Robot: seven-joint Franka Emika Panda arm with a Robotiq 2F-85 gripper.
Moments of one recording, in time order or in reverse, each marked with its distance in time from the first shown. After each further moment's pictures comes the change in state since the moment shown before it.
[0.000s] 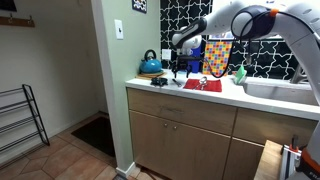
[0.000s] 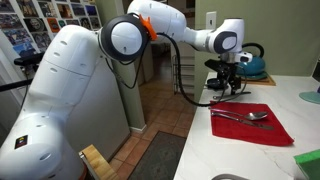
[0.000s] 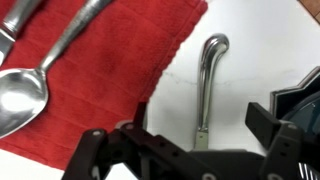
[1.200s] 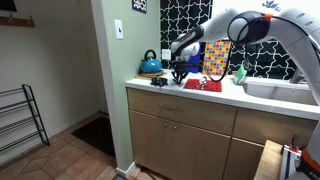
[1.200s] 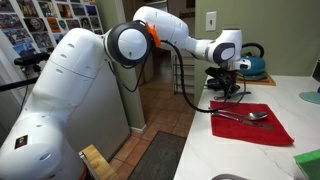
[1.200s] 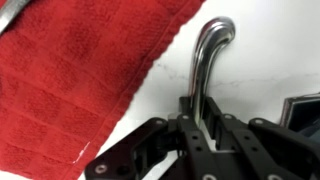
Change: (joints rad) arm 0.000 0.058 0.018 -0.023 0.005 0.145 -0.085
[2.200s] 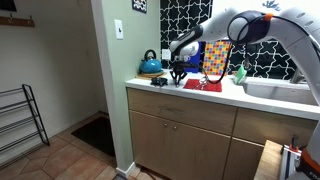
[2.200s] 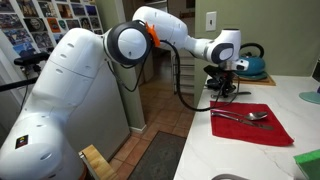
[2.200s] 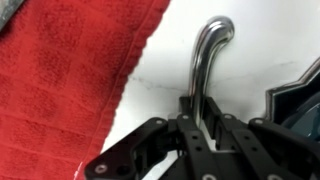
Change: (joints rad) arm 0.010 -0.002 0.000 -0.003 0.044 0.000 0.134
